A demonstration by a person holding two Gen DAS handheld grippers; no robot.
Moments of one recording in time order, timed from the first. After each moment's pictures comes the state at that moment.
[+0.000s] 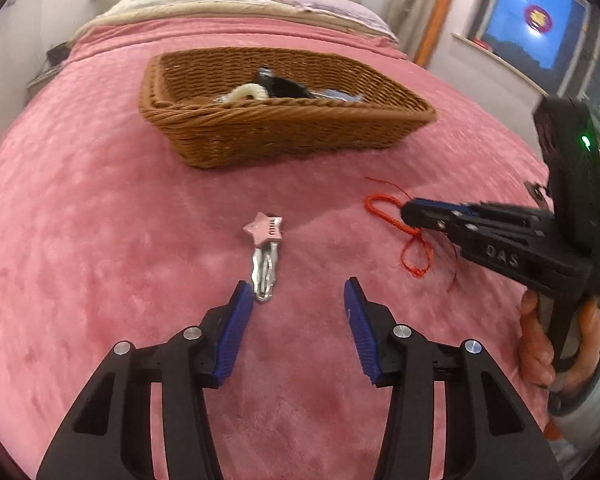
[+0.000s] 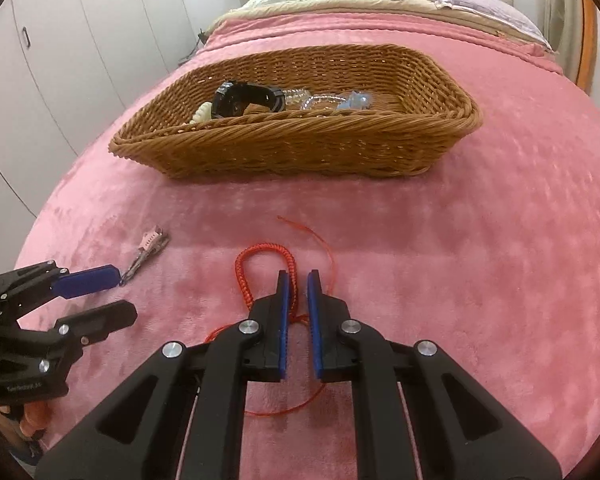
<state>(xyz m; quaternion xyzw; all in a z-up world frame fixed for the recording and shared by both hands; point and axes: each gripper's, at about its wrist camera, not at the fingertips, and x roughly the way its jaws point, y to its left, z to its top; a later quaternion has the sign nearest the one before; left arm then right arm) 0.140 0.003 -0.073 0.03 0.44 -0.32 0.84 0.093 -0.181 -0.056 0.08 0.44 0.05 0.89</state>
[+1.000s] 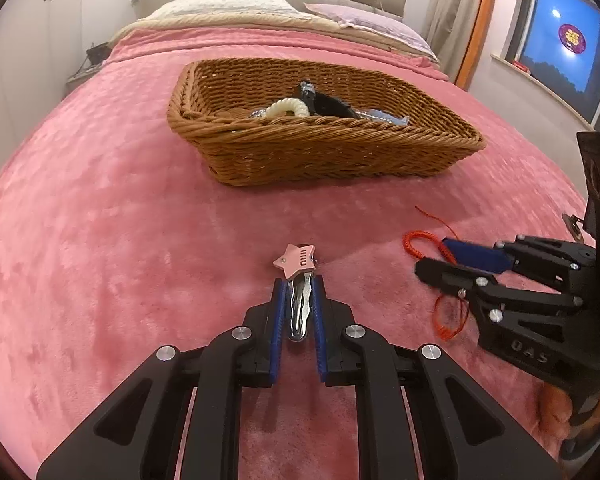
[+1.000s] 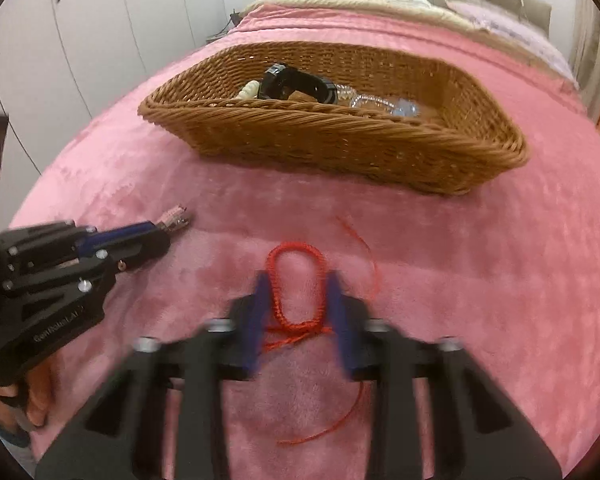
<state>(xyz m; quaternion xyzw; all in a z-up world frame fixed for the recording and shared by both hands) 0.151 -0.009 -0.074 0.03 0.41 -0.24 0.88 0.093 -0.152 -0.055 0.00 0.45 0.07 0.89</state>
